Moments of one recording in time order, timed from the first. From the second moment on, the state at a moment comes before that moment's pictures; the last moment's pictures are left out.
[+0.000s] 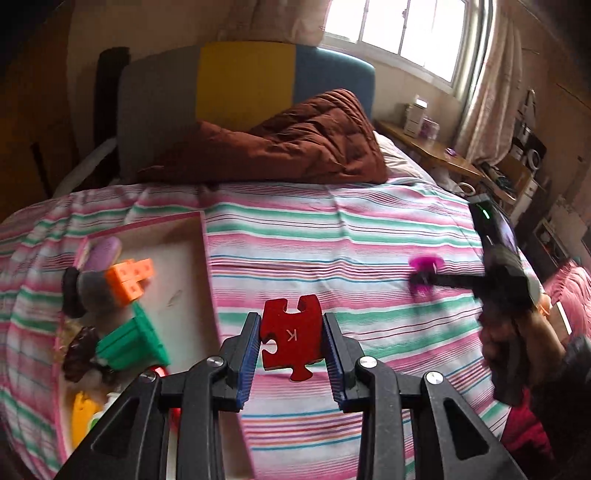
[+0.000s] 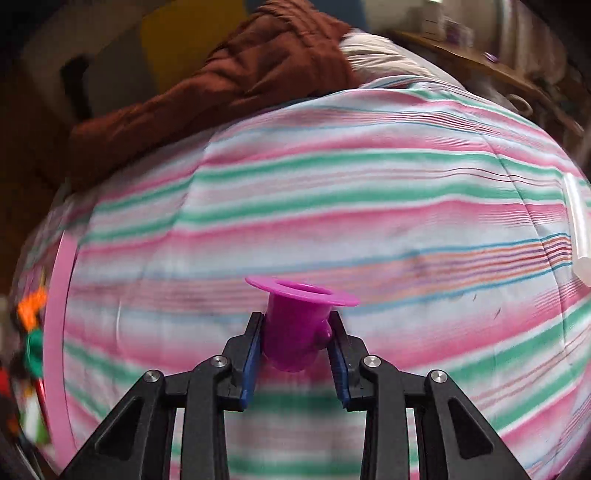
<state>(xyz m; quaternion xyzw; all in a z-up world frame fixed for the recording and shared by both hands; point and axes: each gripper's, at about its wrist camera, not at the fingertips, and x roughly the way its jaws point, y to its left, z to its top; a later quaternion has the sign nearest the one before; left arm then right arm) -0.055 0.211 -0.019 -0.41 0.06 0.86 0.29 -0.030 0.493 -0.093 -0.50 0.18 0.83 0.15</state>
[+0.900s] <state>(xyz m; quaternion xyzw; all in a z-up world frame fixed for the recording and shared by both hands) -0.016 0.119 -0.006 -0.38 0.07 0.90 0.18 0.031 0.419 -0.098 -0.47 0.07 0.87 0.09</state>
